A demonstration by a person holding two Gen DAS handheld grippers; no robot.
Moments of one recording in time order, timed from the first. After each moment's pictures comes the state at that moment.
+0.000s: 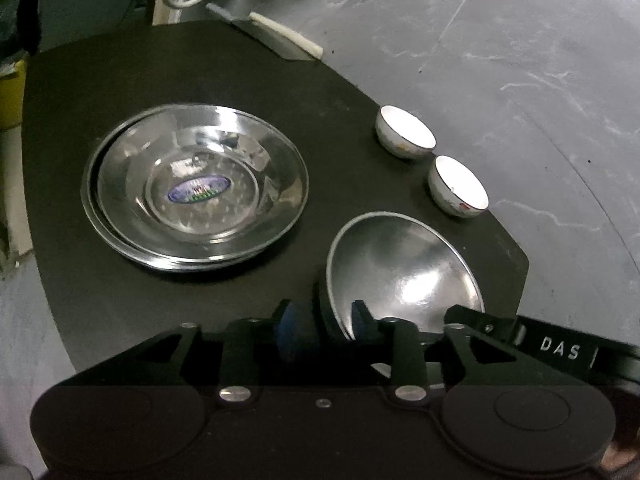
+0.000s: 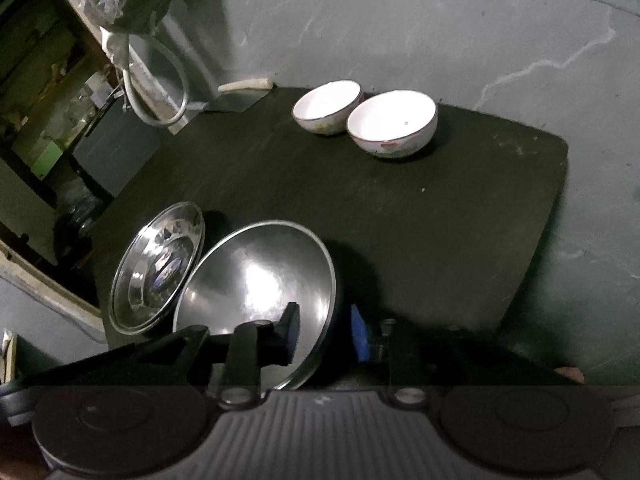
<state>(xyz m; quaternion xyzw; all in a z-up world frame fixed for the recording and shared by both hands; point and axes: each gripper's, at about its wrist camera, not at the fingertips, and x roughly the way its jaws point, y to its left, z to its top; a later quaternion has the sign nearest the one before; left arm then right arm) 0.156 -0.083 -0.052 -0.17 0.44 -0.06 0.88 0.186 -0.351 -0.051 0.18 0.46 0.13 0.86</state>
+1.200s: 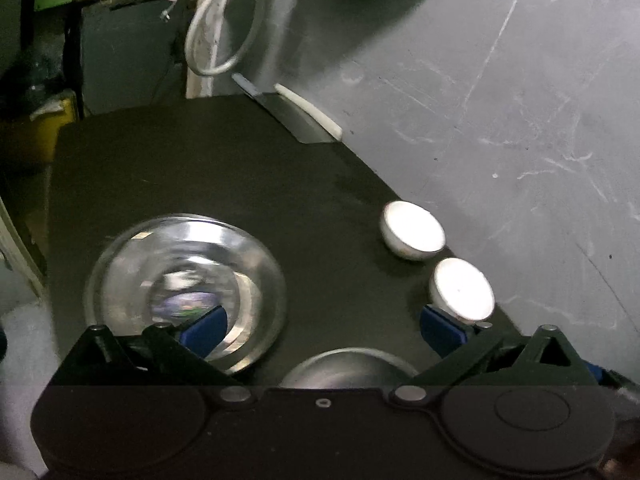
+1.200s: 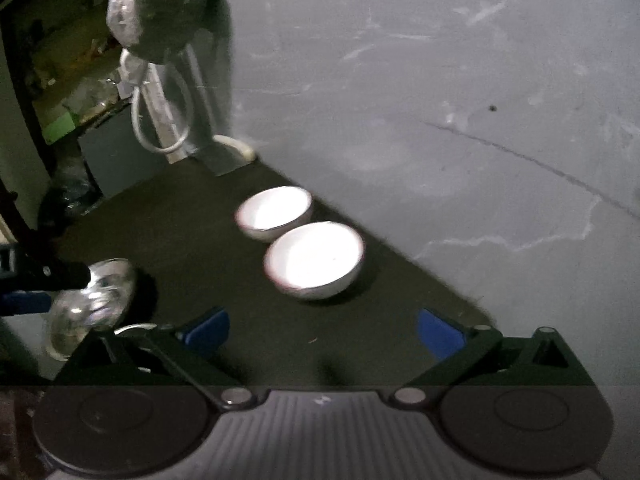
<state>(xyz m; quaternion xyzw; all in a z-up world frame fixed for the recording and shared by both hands) 0.216 -0.128 0.007 -0.16 0.39 0.04 0.90 0.258 -0.430 -0.028 0.04 0.36 0.16 0.92</state>
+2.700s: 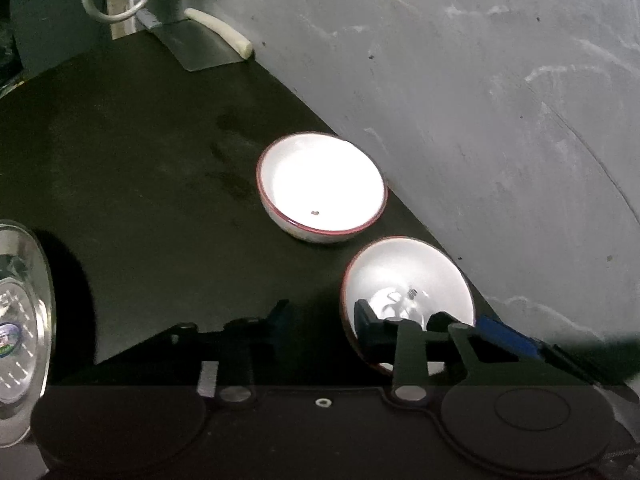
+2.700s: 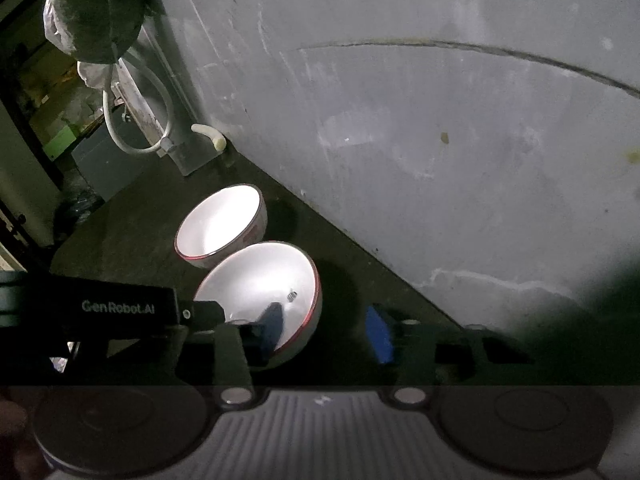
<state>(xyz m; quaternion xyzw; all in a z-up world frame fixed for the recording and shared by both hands) 0.348 -0.231 -0.072 -0.12 0.50 0.02 0.86 0.369 -0.446 -0.090 0.11 0.42 0.20 0.88</state>
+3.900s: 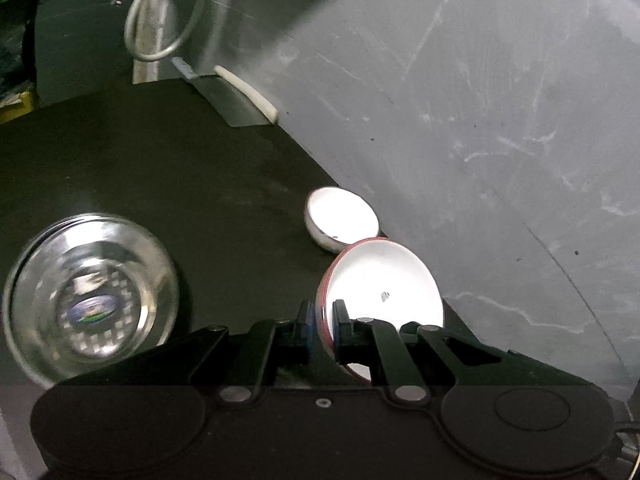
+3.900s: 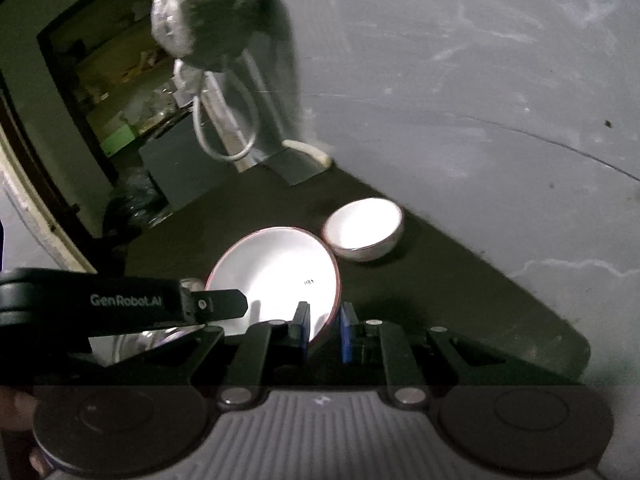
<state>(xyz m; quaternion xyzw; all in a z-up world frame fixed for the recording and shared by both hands) 0.241 -0.165 0.001 -0.17 0.41 -0.01 0.90 0.272 -0.389 -0.015 0.10 0.36 0.27 0.89</state>
